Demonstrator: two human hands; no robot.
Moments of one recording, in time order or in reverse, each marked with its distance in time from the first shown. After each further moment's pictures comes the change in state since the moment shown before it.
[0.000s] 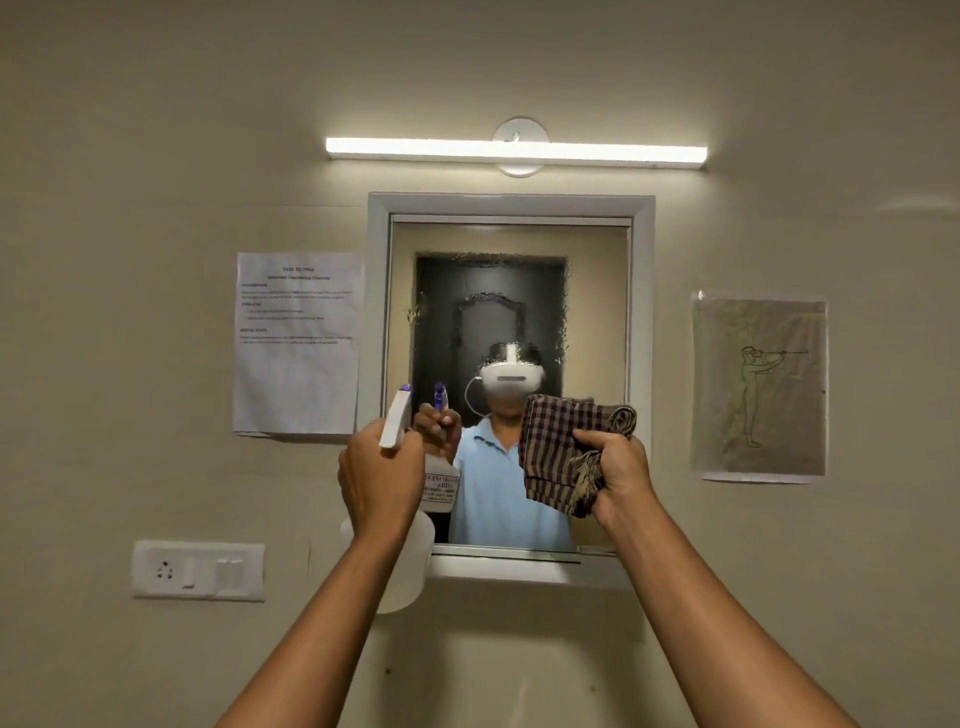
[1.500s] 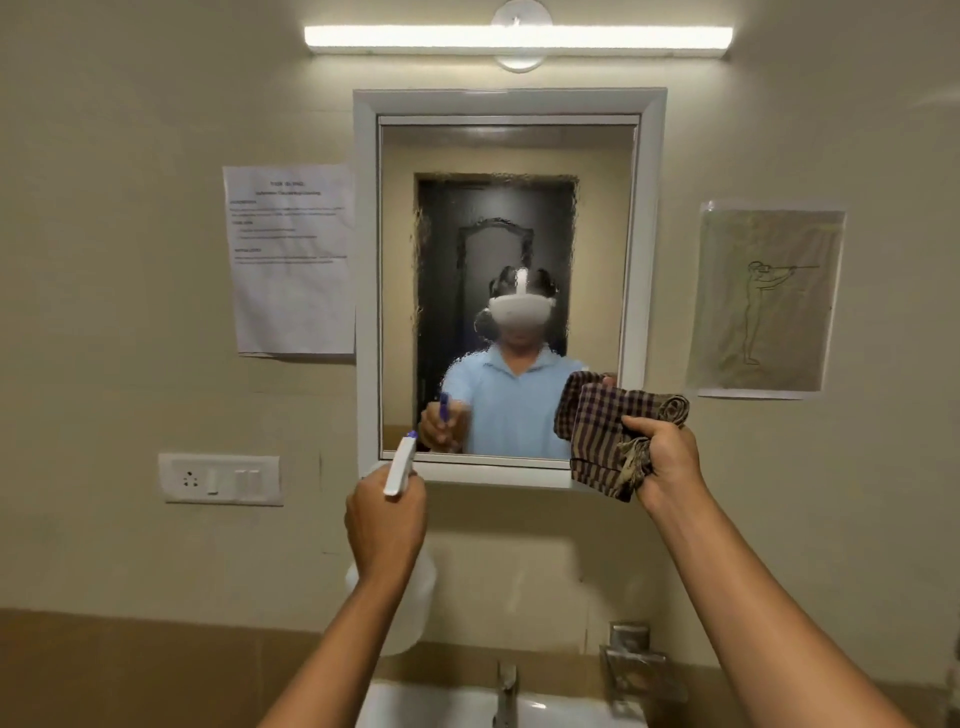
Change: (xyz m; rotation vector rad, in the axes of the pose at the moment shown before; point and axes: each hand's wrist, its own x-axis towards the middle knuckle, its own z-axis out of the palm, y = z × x) left_hand -0.091 -0.084 -0.013 0.102 -0.072 -0.184; right_hand -0.021 0.020 -0.090 -0.022 0.156 0.058
